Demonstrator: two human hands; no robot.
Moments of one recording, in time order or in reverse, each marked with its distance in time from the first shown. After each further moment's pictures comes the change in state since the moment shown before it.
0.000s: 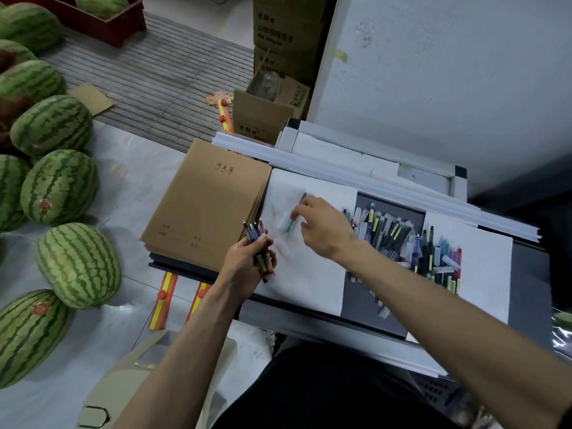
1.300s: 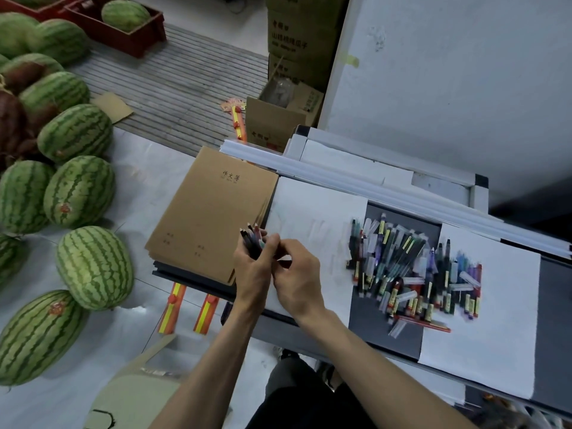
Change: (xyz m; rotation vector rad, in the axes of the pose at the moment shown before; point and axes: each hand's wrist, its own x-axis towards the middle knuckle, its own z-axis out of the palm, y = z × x) left_hand 0.000 -0.019 0.020 0.254 0.105 0.586; right_hand -0.040 -0.070 0.070 0.818 0.424 0.134
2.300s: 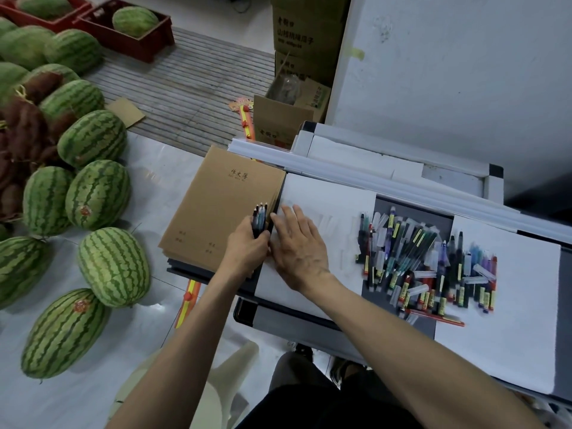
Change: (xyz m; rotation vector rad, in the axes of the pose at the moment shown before) left_hand 0.049 0.039 -0.027 0.851 -0.131 -0.180; right_hand 0.040 0.028 0.013 -0.846 -0.287 -0.226
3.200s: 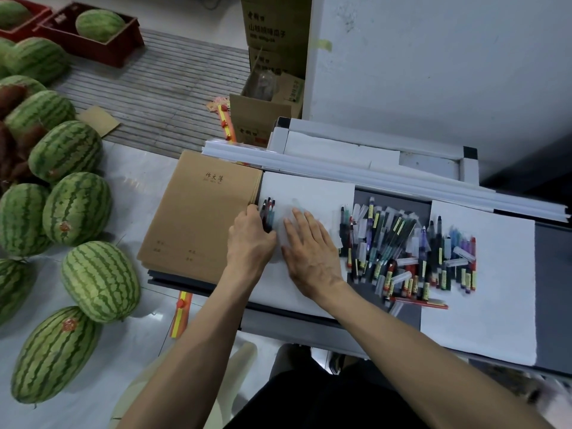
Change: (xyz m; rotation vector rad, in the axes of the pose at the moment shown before) left_hand 0.003 0.039 0.041 0.512 0.096 0.165; right_hand -0.037 0.041 -0.012 -0.118 -0.073 0.129
